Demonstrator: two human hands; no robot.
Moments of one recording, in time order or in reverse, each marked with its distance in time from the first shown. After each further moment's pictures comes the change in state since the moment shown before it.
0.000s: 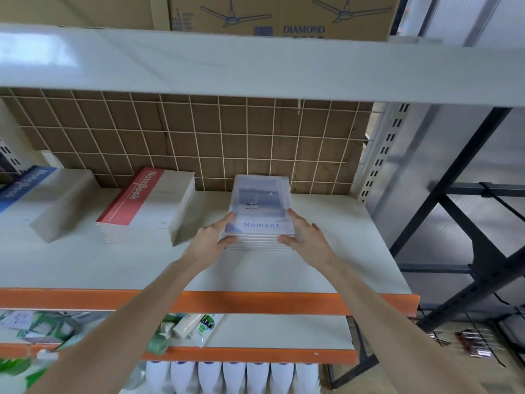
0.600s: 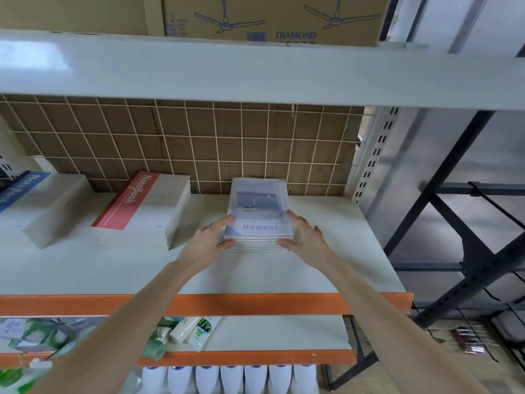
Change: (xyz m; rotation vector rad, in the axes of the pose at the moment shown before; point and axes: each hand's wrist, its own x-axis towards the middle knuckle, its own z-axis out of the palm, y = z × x) left_hand 0.000 0.002 -0.002 0.046 -0.021 0.020; right_hand -0.002 0.003 -0.007 -0.013 -0.009 0.028
